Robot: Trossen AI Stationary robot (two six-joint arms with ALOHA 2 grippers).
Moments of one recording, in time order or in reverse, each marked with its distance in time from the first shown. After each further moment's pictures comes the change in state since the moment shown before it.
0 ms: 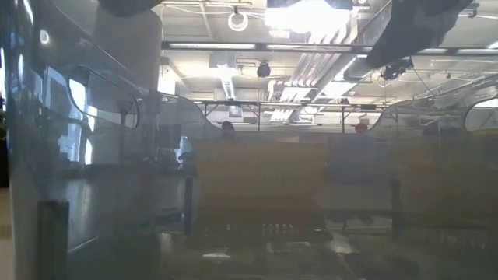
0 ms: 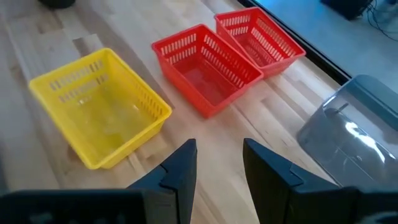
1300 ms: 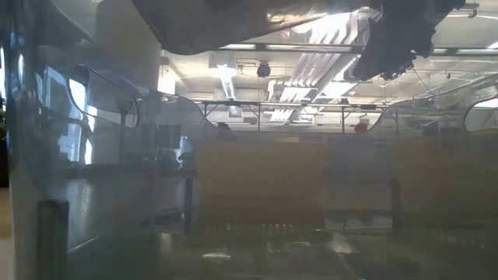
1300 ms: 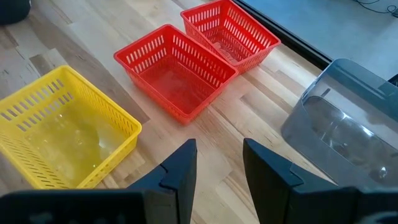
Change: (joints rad) left arm 0.155 0.382 0.251 0.003 0.270 -0.033; right arm -0.128 0.000 0.000 0.007 -0.034 0.027
